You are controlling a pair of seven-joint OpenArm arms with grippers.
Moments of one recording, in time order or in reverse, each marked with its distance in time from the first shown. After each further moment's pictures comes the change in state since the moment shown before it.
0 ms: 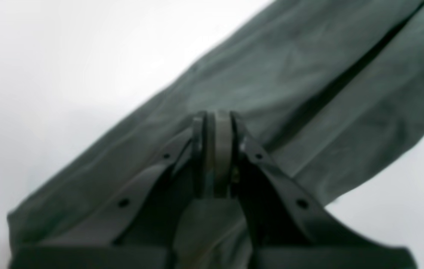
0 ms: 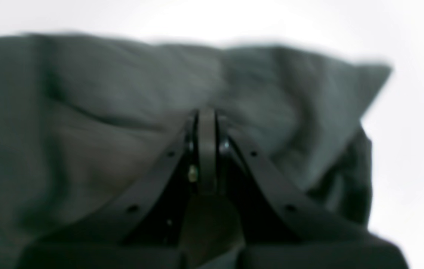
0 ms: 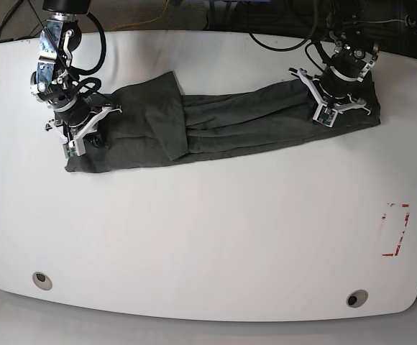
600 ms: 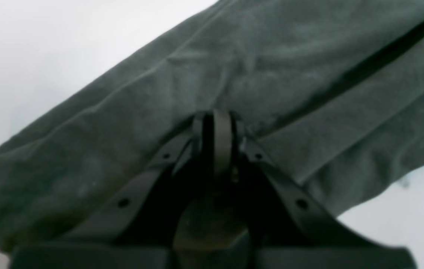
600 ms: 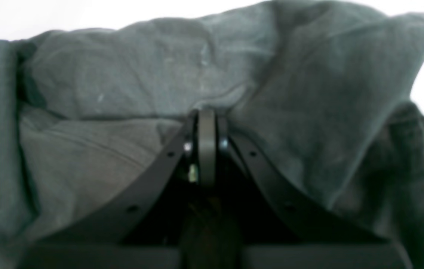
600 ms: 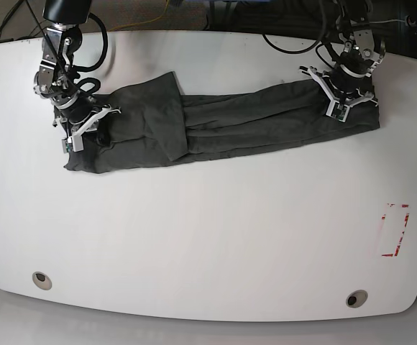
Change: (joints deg) left arm -0.7 -2.7 -2.9 -9.2 -2.6 0.5 -4.0; right arm 2.4 0.3 0.2 -15.4 2.4 3.5 10.7
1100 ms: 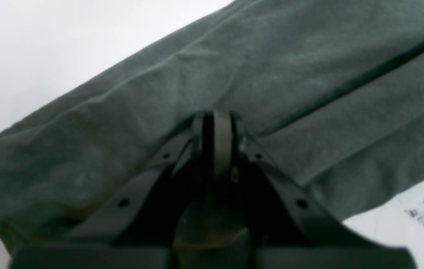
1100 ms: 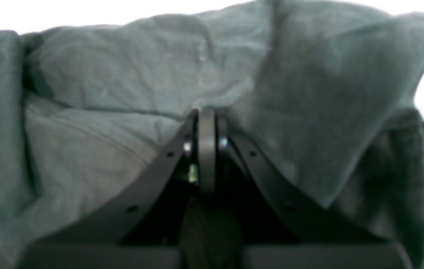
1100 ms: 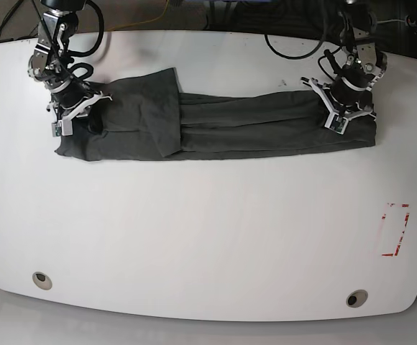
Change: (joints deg) left arm -4.0 -4.0 3.6 -3.7 -0.2 -0.2 -0.9; right arm -5.7 0.0 4.7 0.3 1.9 1.1 2.6
